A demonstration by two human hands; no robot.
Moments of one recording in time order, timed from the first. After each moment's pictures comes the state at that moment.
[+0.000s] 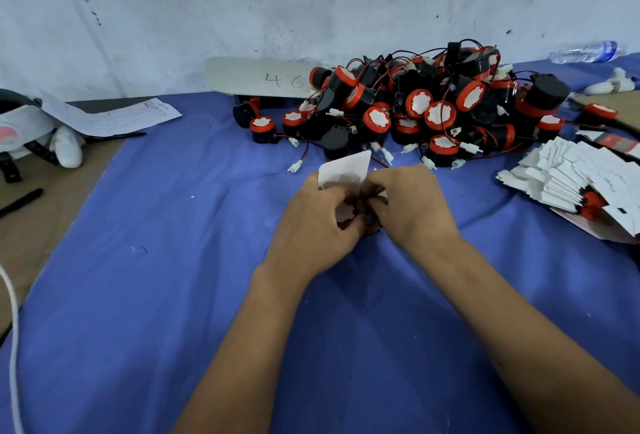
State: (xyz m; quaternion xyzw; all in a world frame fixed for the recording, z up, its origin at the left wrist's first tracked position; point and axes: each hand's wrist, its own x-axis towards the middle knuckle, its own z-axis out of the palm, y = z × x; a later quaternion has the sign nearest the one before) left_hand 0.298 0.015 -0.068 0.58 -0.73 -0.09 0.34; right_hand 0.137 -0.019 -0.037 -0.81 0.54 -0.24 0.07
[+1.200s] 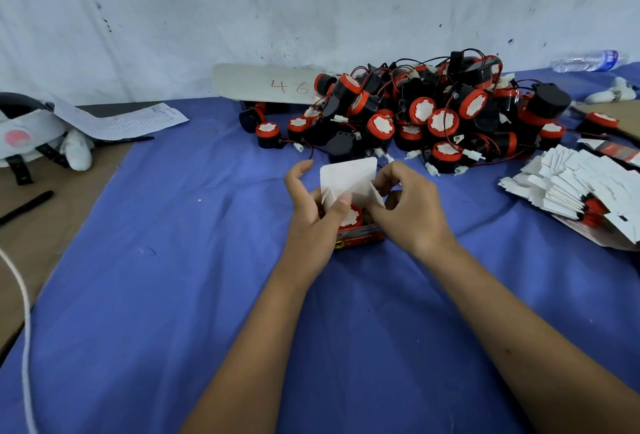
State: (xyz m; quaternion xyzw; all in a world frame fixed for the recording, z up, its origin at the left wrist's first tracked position) left_hand 0.293 0.019 -0.080 0.47 -0.52 -0.38 0.59; right_hand 0.135 -0.034 -0.071 -0.72 0.49 -0.43 0.22
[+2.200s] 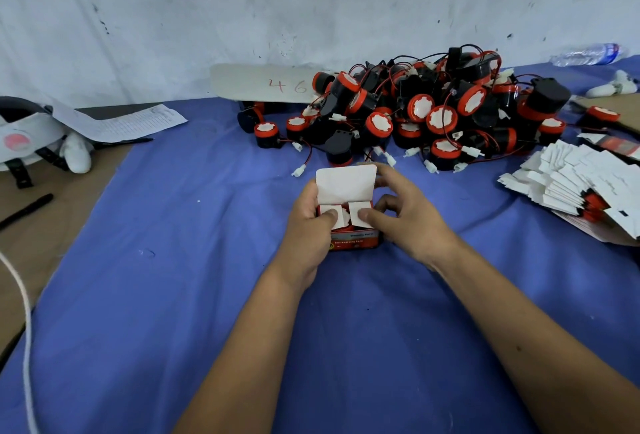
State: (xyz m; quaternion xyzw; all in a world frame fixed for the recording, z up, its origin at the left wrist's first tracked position) left_hand 0.293 0.013 -0.082 0.49 -0.47 -0.45 0.58; right_hand 0.125 -0.030 -0.076 -0.72 0.38 -0.41 0.42
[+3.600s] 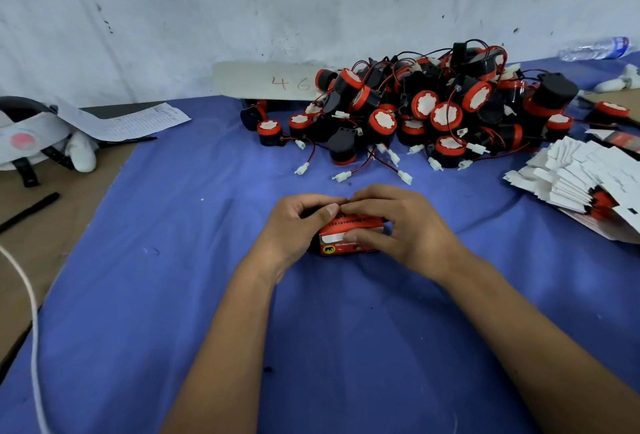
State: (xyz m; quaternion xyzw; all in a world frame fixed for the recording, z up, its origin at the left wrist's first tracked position) left_hand 0.330 0.017 -0.074 0.53 -0.54 -0.44 0.48; right_hand 0.124 -0.020 -0.078 -0.87 0.31 -0.36 0.15
